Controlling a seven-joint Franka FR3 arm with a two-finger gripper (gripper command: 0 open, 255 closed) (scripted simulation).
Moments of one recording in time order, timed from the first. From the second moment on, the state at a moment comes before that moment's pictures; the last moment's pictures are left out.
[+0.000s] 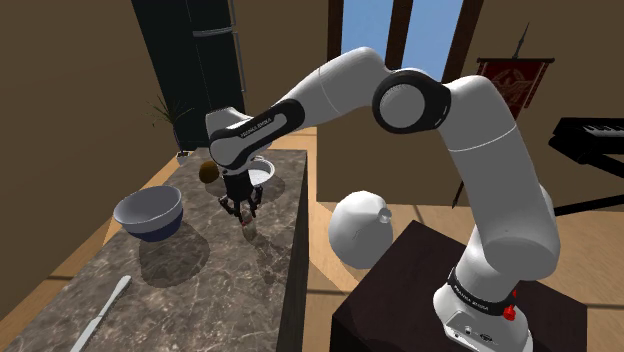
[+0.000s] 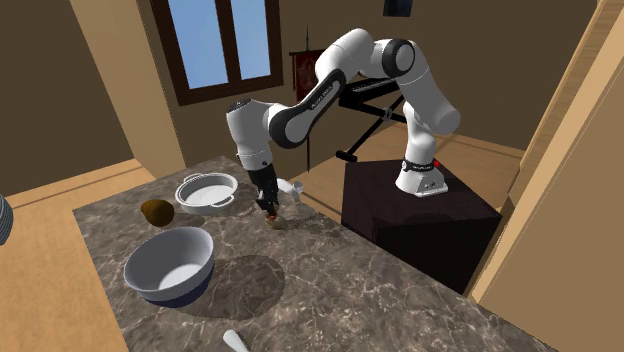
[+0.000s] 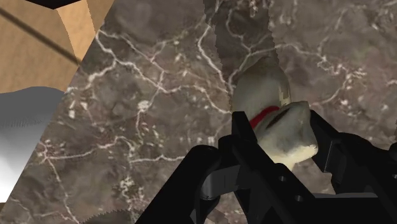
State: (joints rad) arm 0.16 0.65 0.24 -1.51 -0.05 1.98 0.64
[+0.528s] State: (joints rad) arm 0.16 0.63 0.24 -1.50 -0.04 1.96 0.64
